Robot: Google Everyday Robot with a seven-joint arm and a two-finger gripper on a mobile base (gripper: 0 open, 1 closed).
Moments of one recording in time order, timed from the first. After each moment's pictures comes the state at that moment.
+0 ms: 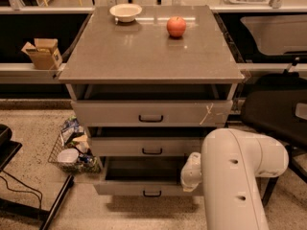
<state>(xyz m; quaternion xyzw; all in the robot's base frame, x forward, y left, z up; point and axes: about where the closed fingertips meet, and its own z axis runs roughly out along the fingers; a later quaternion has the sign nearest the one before) 0.583 -0.179 0.192 -0.66 0.74 -0.06 0.06</state>
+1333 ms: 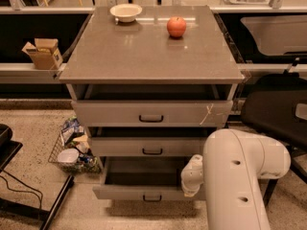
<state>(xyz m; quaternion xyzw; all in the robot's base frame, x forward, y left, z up) 0.541 -0.180 0.184 -0.67 0.74 -0.02 0.02</state>
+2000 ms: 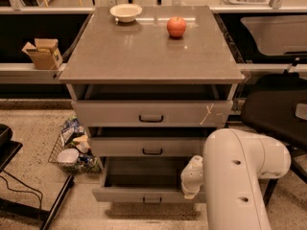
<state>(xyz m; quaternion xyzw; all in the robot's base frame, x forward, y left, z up) 0.542 -0.179 0.188 -0.67 0.74 -0.02 0.02</state>
